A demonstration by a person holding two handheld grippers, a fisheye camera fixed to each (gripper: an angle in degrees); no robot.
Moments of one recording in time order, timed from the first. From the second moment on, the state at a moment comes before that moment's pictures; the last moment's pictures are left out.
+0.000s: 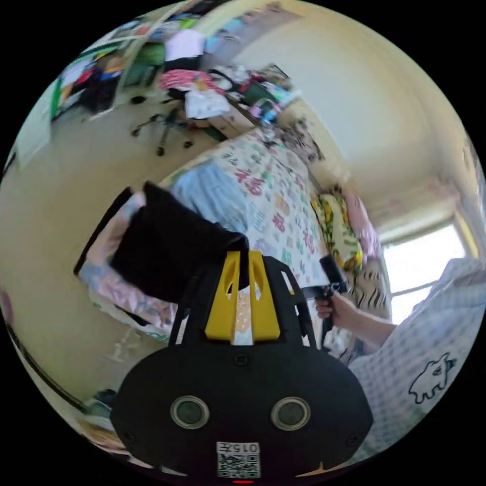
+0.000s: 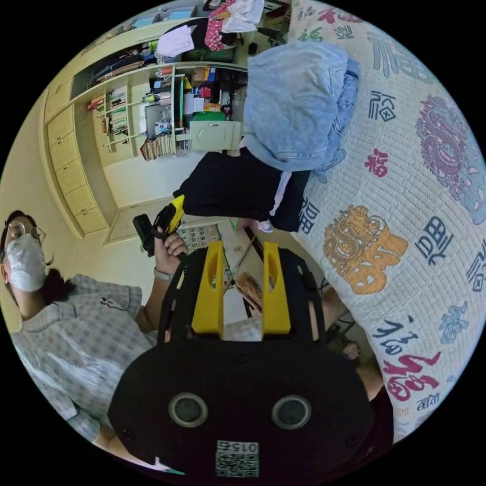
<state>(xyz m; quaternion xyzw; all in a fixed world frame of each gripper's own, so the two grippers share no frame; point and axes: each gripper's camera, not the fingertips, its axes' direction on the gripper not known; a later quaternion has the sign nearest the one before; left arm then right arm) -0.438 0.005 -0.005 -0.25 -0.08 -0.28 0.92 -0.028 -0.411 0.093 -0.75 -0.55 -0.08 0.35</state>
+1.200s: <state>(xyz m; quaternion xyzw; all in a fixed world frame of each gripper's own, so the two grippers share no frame) -0.345 -0.290 -0.050 -0.26 0.38 -0.02 0.89 0.285 -0.742 -0.290 -0.32 -0.56 0.08 0.76</state>
